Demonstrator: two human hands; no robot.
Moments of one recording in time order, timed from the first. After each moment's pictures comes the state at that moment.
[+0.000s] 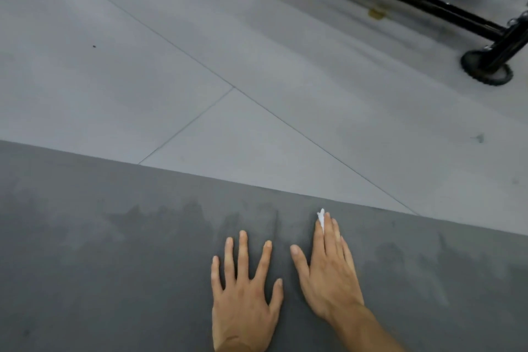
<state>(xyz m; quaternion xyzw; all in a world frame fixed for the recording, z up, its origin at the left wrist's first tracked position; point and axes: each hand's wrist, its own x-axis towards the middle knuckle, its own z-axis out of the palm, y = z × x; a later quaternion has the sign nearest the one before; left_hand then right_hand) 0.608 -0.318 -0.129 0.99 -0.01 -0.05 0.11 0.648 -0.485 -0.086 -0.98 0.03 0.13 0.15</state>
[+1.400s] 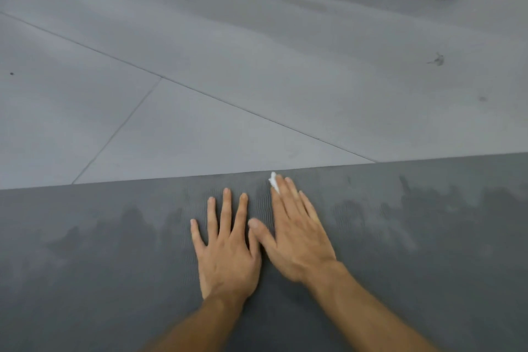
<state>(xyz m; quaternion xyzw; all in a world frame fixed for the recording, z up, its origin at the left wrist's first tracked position) 0.657 -0.382 -0.130 1.00 -0.03 -0.05 0.06 0.662 -0.534 -0.095 -0.96 -0.02 0.12 0.24</state>
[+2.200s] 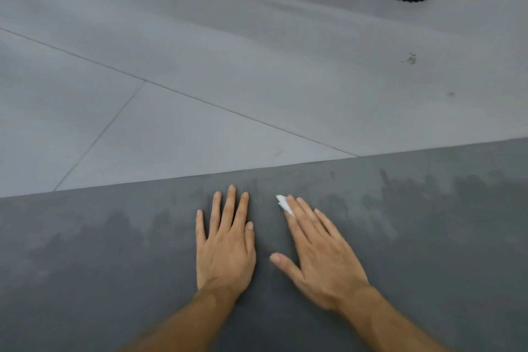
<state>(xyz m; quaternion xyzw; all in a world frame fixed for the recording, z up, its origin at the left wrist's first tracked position) 0.661 -0.392 -0.117 0.99 -0.12 -0.09 0.06 0.603 -0.583 -0.102 -0.98 -0.06 0.09 0.15</state>
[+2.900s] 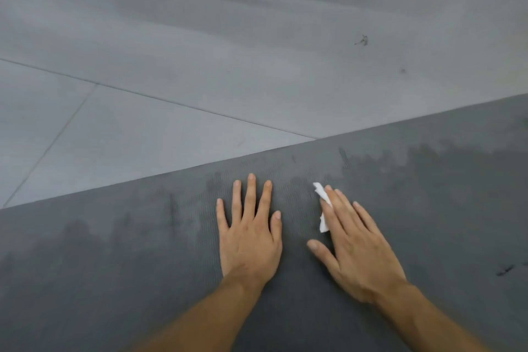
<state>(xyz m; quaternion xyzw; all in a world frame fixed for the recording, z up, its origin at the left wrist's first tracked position) 0.635 -0.481 -0.116 0.98 -0.18 -0.11 0.06 0.540 -0.668 -0.098 -0.99 0.05 0.10 0.10</state>
